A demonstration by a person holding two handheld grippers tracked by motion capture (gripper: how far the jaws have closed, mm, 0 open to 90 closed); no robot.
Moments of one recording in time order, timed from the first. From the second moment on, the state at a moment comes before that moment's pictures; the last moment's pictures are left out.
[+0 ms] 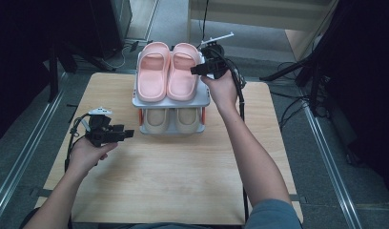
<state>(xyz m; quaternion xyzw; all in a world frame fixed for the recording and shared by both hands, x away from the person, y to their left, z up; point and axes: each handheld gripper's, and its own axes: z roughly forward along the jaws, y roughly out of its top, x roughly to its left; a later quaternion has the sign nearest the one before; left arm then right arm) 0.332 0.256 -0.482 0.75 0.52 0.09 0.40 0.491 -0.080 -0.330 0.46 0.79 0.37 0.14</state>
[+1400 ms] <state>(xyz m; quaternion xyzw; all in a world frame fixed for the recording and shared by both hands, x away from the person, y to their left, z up) 0.336 0.254 -0.482 0.75 0.52 0.10 0.39 0.375 -0.139 -0.383 0.37 0.81 0.43 0.14</state>
